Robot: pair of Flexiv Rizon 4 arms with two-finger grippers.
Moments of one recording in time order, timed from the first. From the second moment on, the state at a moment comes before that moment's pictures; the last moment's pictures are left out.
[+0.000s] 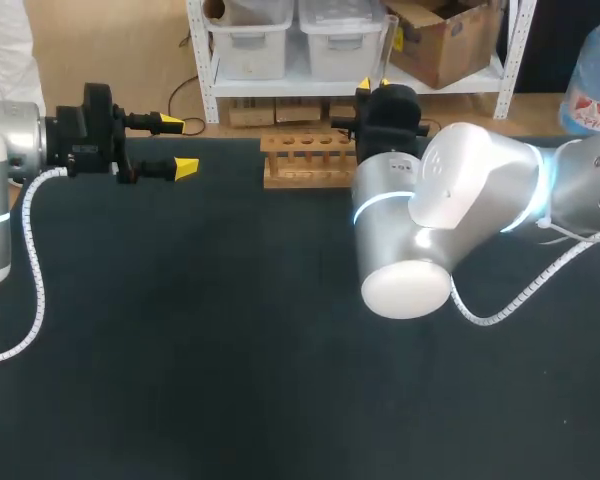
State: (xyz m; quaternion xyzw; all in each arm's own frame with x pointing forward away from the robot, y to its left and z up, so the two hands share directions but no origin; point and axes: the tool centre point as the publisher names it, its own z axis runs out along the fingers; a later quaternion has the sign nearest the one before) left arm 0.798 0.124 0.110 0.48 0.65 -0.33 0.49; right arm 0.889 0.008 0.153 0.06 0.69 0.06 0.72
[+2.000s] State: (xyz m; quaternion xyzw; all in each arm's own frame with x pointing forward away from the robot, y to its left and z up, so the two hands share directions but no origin) left arm 0.798 0.124 0.110 0.48 0.65 -0.33 0.49; right arm 0.903 0.008 0.112 0.07 0.70 0.08 0.70
